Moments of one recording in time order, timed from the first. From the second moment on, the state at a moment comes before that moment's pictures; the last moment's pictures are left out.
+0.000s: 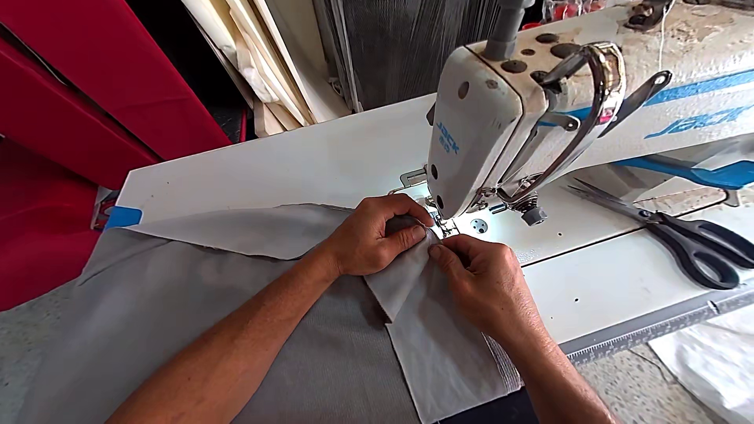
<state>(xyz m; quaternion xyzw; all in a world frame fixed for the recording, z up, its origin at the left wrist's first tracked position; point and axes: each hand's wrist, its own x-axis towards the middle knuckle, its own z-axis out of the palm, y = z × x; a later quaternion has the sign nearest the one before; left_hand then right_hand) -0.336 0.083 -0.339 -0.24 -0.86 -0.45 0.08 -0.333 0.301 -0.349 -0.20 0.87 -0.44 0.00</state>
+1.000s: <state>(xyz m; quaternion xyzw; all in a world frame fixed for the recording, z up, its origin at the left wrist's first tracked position) -0.339 0.076 -0.325 -0.24 -0.85 -0.46 0.06 -0.290 0.331 -0.375 -0.22 0.87 -0.42 -0.10</state>
